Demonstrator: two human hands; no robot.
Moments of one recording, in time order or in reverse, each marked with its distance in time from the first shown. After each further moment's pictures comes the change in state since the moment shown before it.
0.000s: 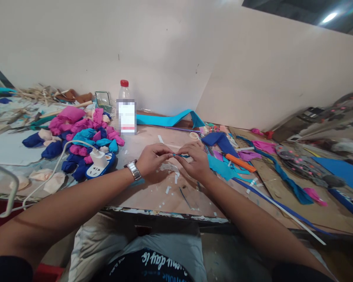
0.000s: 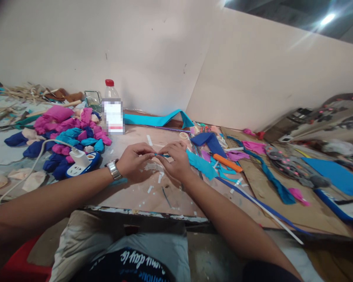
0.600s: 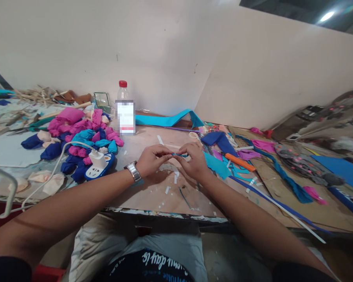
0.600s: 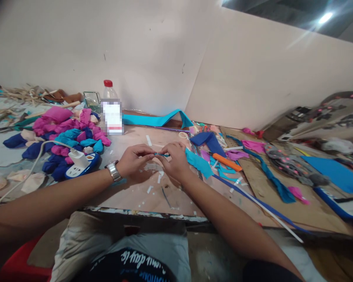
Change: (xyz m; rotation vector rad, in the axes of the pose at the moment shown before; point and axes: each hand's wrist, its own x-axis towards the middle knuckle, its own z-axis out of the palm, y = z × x) left_hand -0.003 -0.003 0.003 0.014 -0.002 0.021; right_hand -0.003 0.006 0.005 -0.017 -0.003 0.099
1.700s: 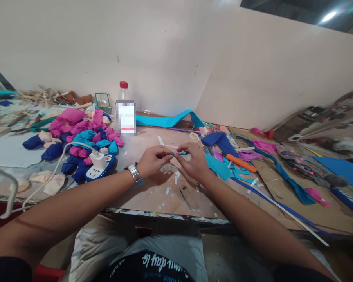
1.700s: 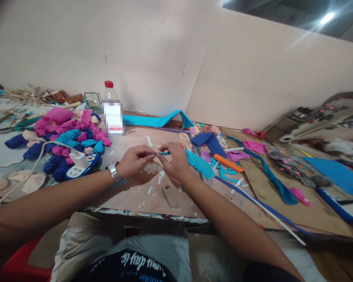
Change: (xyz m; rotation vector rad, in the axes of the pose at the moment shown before) left_hand -0.001 0.000 0.004 -0.056 0.004 -0.068; right_hand 0.002 -0.002 -0.003 -0.024 -0.048 -0.006
